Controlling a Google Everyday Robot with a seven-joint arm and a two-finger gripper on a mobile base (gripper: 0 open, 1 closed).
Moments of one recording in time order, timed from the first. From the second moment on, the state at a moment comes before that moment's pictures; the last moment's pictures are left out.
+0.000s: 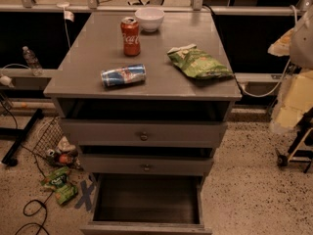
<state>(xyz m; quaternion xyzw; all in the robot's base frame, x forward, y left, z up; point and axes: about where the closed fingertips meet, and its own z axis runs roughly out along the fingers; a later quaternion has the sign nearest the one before) 0.438 -0.217 0.976 -0.60 0.78 -0.03 0.16</state>
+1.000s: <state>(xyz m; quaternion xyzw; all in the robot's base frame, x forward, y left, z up) 0.497 -0.168 0.993 -0.67 0.72 -0.05 0.17</state>
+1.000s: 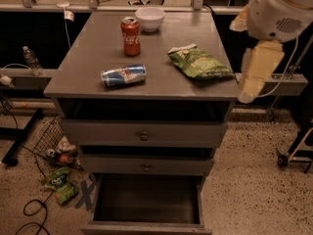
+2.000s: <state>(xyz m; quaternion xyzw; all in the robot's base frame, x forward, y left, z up) 0.570 -0.116 0.966 -0.70 0.69 -0.03 0.18</state>
